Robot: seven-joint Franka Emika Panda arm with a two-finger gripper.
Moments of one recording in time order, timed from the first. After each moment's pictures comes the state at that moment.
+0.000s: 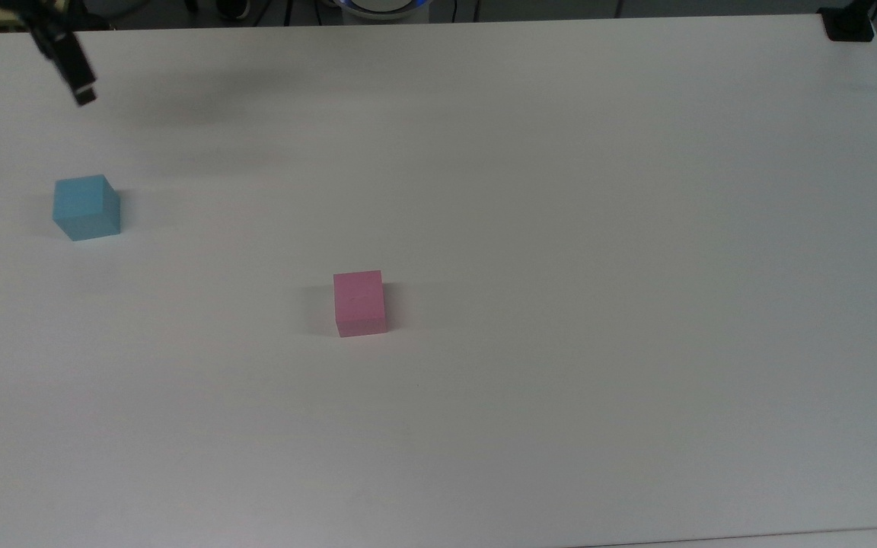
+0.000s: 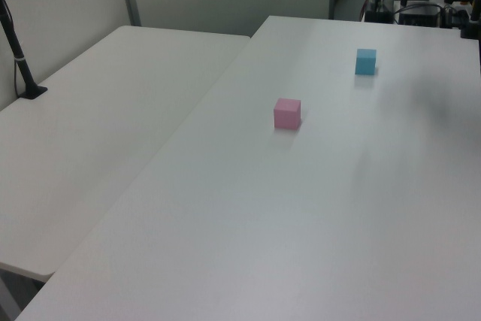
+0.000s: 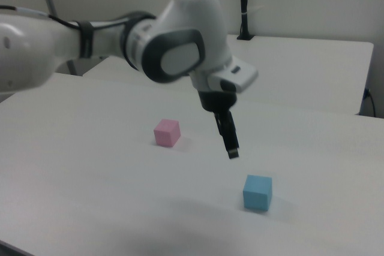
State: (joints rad) arm -0.17 0.12 -0.34 -1.75 -0.01 1.99 0.40
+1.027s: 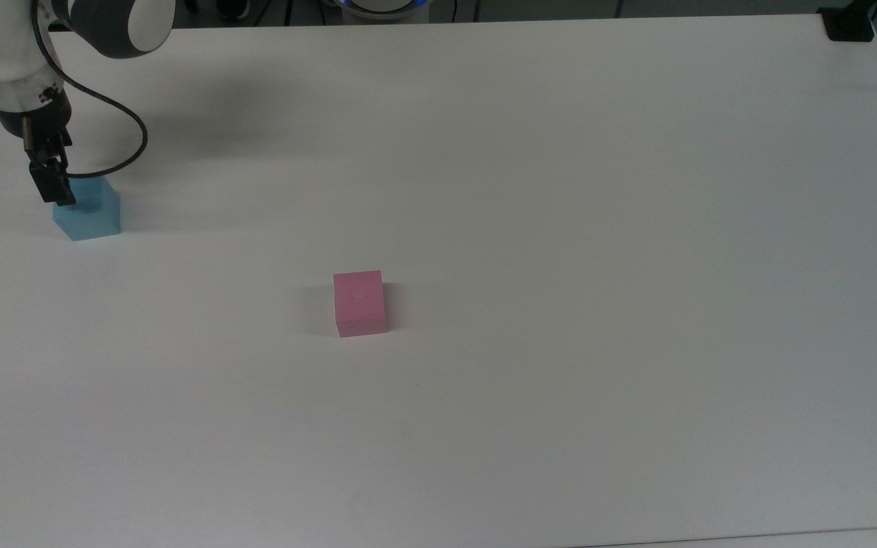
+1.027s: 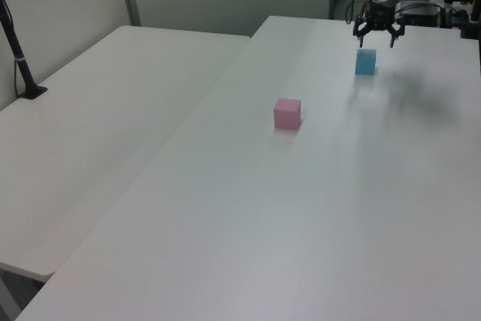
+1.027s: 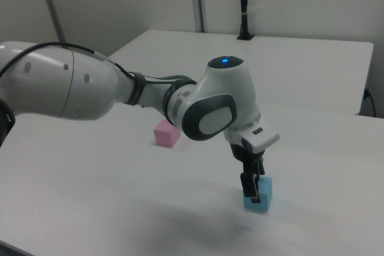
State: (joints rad) arm -0.23 0.39 -0.34 -1.77 0.00 2.28 0.75
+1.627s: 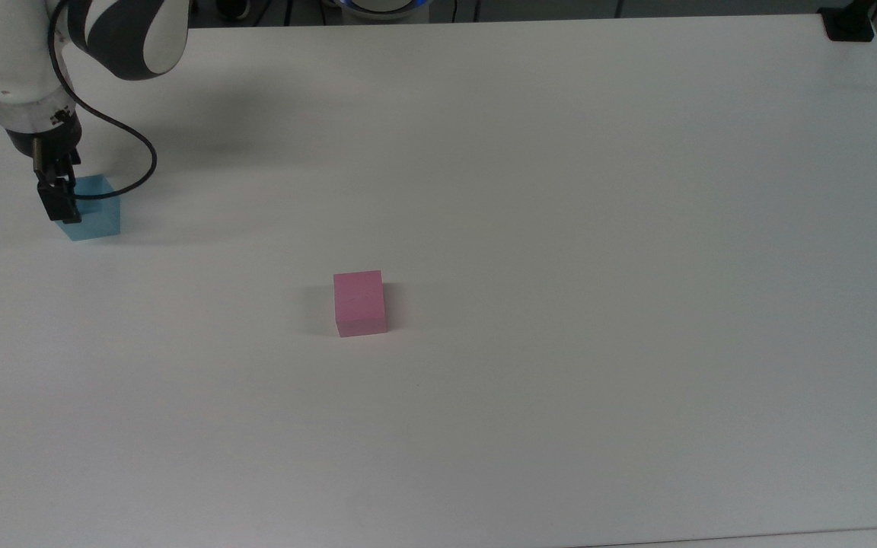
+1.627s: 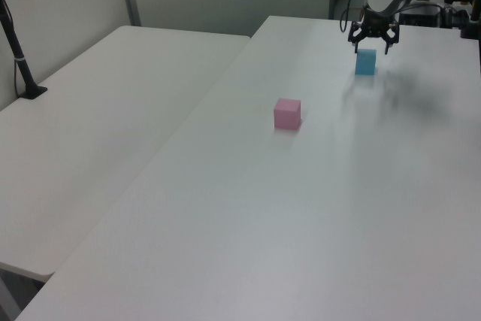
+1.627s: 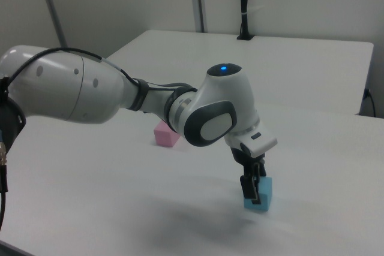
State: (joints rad) arm -0.23 0.43 -0.32 -1.77 0.00 2.34 0.81
